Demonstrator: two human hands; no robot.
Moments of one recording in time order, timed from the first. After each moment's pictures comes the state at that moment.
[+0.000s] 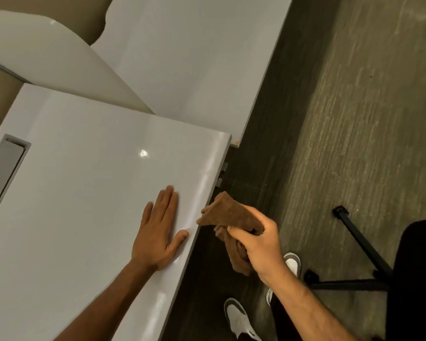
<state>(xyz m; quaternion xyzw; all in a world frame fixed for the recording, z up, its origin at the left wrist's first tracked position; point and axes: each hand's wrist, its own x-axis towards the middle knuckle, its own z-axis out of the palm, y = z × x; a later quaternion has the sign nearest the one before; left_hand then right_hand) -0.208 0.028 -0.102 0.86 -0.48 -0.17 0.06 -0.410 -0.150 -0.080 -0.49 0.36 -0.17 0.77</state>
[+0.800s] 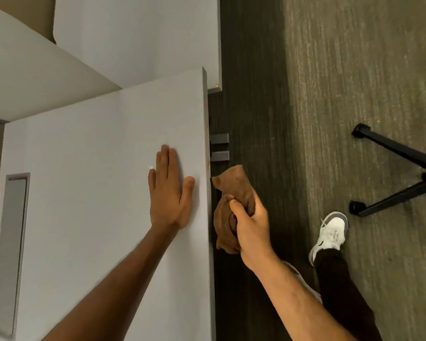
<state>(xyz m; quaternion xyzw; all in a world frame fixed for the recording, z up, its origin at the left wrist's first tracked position) -0.201 0.032 -0.112 0.85 -0.50 -0.13 0.08 -0.385 0.015 -0.133 -0.23 0.52 -0.28 0.77</state>
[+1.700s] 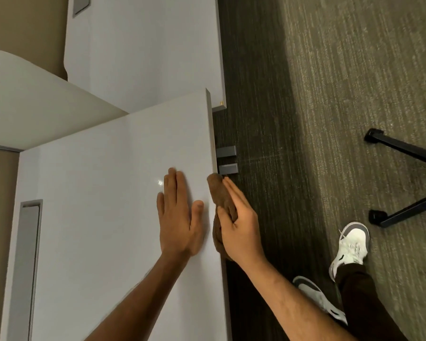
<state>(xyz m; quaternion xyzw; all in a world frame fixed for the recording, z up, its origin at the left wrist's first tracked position) -0.202 0.033 -0.115 0.85 -0.50 -0.13 0.08 -0.340 -0.009 -0.128 -0.47 0.48 -0.32 0.67</state>
